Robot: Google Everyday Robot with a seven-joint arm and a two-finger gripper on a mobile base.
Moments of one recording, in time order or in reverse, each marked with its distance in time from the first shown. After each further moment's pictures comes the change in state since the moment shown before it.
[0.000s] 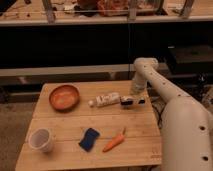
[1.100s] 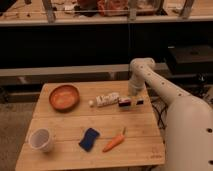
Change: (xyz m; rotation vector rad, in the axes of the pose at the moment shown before) arm -0.020 0.011 -0.004 -0.006 0.022 -0.004
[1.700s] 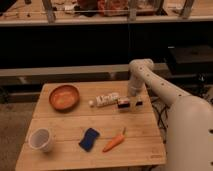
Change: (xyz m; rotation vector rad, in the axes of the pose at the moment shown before) arm -0.011 0.005 0.002 0.000 0.005 0.009
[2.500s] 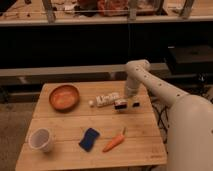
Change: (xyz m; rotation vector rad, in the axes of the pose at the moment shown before) arm -0.024 0.005 0.002 0.005 0.005 0.005
